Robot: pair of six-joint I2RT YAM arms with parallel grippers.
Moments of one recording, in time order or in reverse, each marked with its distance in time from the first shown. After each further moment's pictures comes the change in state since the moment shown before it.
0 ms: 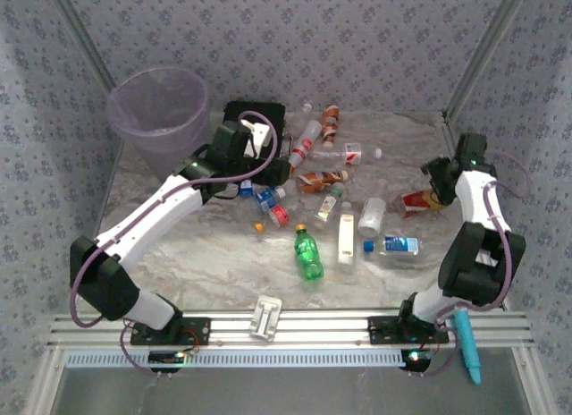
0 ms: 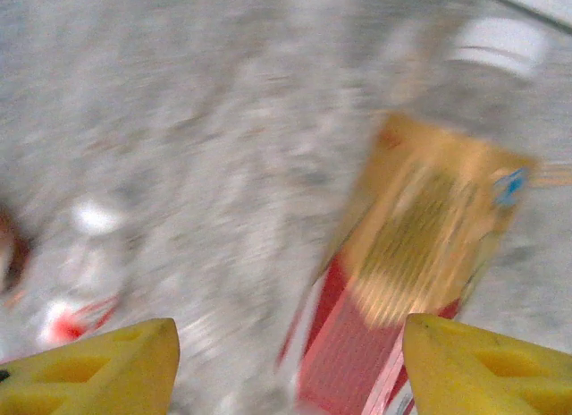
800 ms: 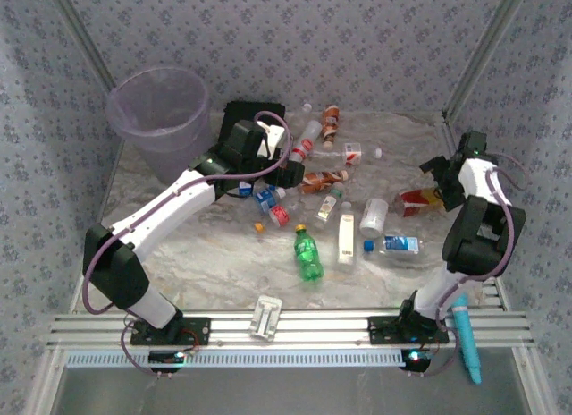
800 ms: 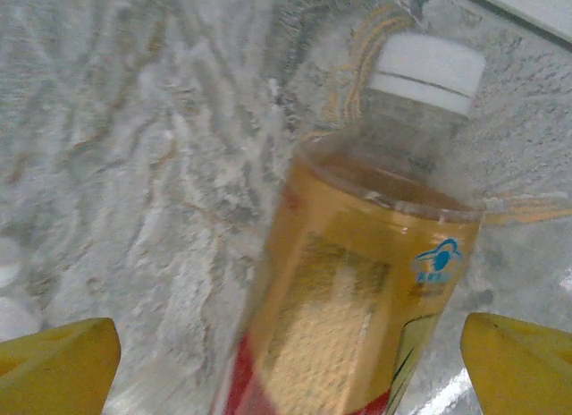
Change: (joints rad) left arm -0.039 0.079 0.045 0.002 0.038 -0.021; right arm -0.077 0.240 0.086 -0.059 0.010 -0.028
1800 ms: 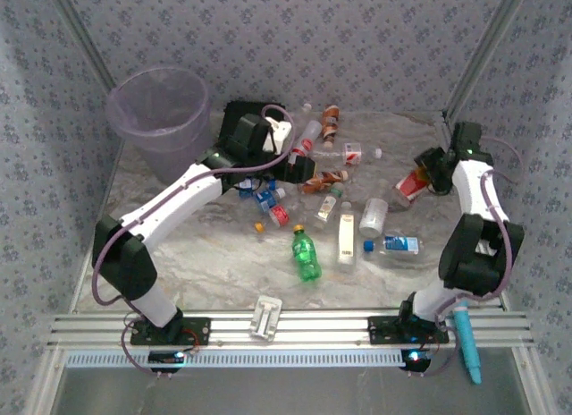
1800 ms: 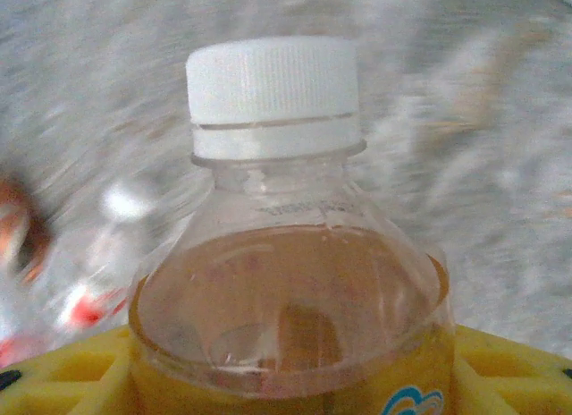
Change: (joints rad) left arm 0.000 0.076 0.079 0.048 0.186 -0.073; right arm 0.126 -0.178 0.015 0.037 -0.058 -0.048
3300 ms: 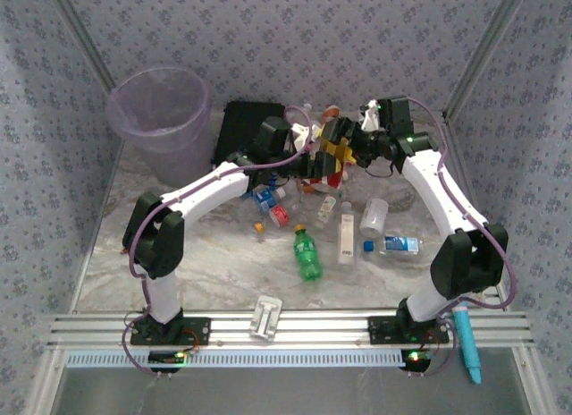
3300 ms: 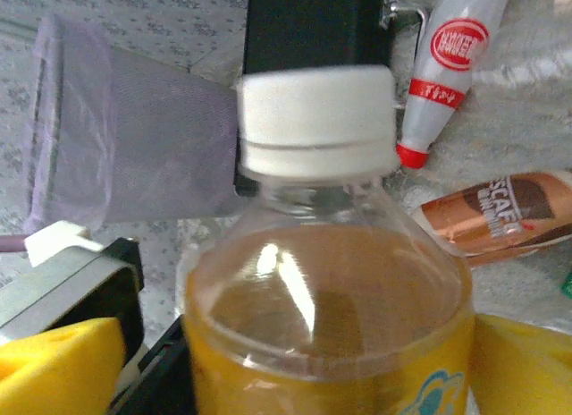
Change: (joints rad) left arm -0.024 0.212 0.011 0.339 0.340 -0.318; right arm 0.445 -0.011 0.179 0.091 -0.394 -0.005
